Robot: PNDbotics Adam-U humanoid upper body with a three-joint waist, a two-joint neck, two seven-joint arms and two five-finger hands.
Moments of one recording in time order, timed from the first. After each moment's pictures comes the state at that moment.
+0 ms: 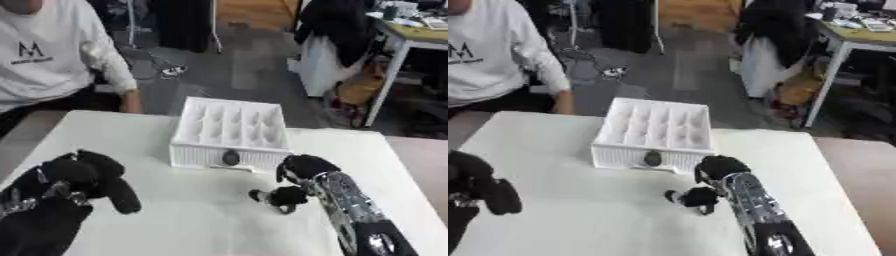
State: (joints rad) left arm -0.36 0.43 -0.10 -1.98 0.58 -0.44 -0.47; right arm -0.89 -0.11 -0.01 -1.22 1.54 0.02 0.70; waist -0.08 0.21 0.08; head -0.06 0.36
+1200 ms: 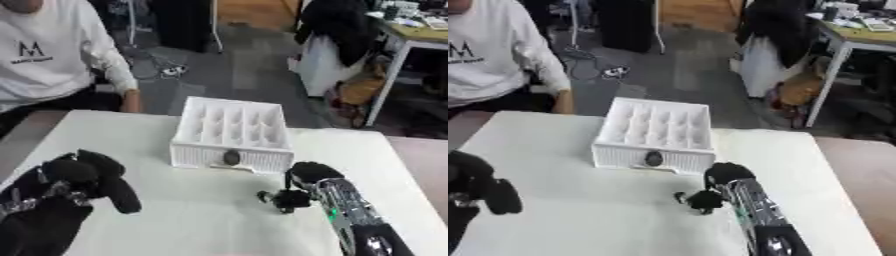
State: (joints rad) left arm -0.36 0.43 -0.10 -1.98 0.57 -0.44 -0.47; right arm -0.90 -0.10 -0.05 -1.16 1.58 0.06 0.68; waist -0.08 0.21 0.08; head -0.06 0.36
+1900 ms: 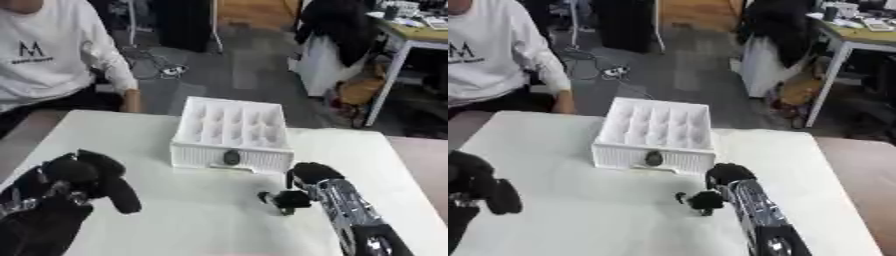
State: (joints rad) left arm -0.36 0.43 -0.10 -1.98 0.57 -0.44 -0.47; right arm -0.90 -0.10 -0.06 -1.16 1.59 0.07 0.67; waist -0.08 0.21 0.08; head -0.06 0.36
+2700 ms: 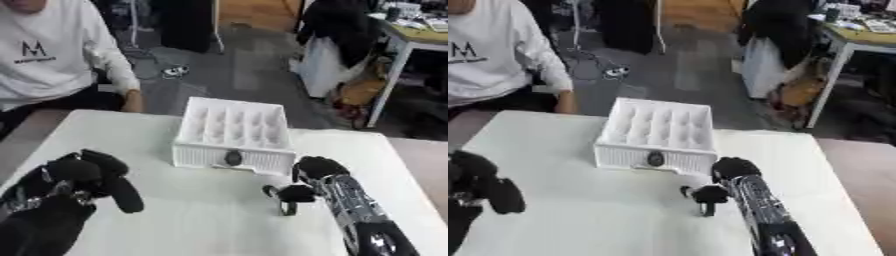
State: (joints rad) left arm -0.35 0.43 -0.10 -1.98 0.57 -0.43 -0.47; right arm -0.91 -0.11 -0.07 -1.15 1.64 0.10 0.67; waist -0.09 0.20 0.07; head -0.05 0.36
